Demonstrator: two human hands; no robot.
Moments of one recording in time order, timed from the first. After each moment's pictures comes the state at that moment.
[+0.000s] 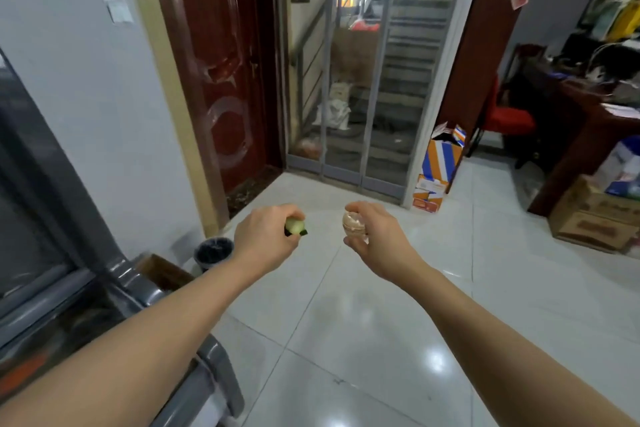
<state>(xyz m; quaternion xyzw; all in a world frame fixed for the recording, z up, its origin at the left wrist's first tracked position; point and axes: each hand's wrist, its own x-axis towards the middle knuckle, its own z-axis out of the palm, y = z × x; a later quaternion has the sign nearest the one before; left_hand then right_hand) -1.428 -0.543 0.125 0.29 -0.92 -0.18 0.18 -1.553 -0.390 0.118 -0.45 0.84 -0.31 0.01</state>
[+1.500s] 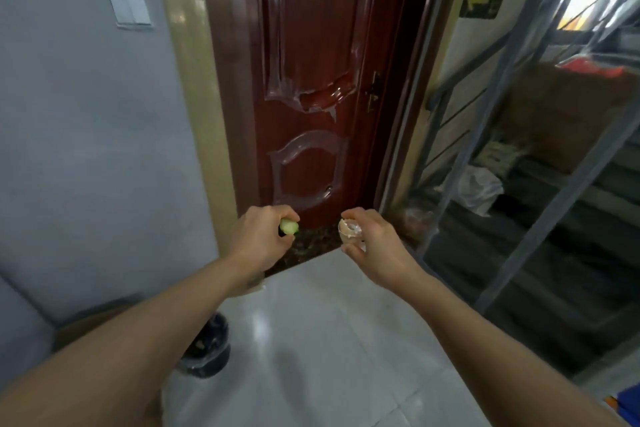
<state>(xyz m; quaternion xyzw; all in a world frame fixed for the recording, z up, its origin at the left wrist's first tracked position) -1.937 -1.000 0.107 0.55 -0.79 -0.14 0.22 -2.125 -0.931 0.111 -0.68 0.68 -0.26 0.10</state>
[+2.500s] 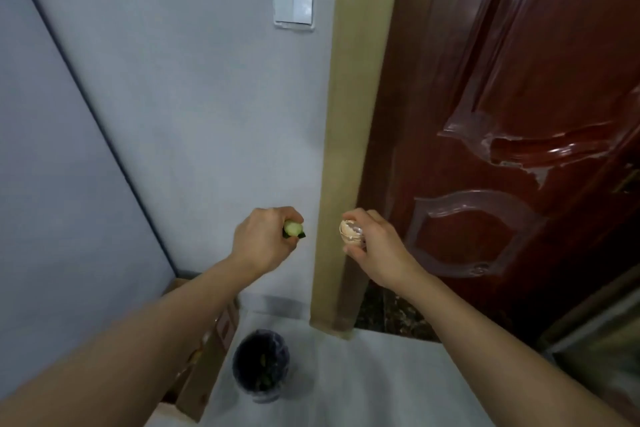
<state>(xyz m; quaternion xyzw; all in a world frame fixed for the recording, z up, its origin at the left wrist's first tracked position) -1.850 -1.254 0.082 0.78 -0.58 -0.09 0.24 -2.039 -1.324 0.079 -0.86 0.41 -0.20 0.21</state>
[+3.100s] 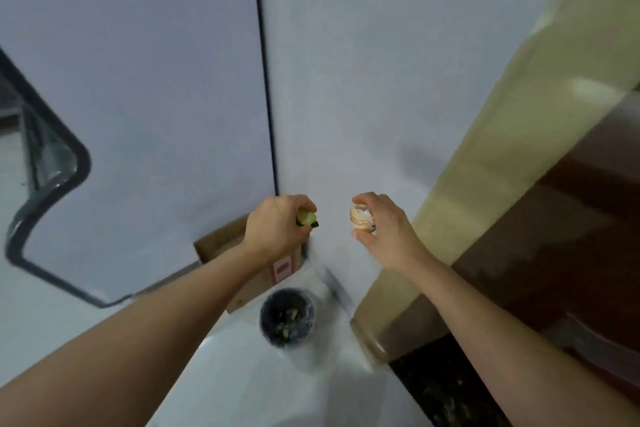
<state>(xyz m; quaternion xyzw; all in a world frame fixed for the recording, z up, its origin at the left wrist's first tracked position) -1.836 -1.315 0.038 0.94 -0.26 -0.06 0.23 -1.920 -1.492 0.026 -0.95 0.09 -0.07 0.28</state>
